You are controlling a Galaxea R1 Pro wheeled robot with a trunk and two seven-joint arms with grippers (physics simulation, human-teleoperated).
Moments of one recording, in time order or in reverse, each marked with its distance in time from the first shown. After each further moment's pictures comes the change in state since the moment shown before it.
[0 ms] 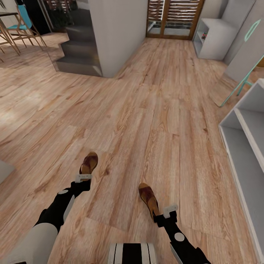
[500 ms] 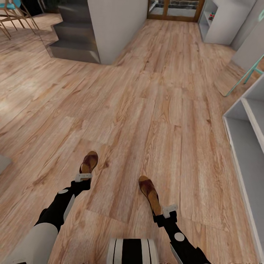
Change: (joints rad) left arm 0.001 -0.002 0.000 -0.013 -0.001 -0.005 -0.001; right arm 0.000 0.000 0.000 -0.001 0.000 0.000 0.000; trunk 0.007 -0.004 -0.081
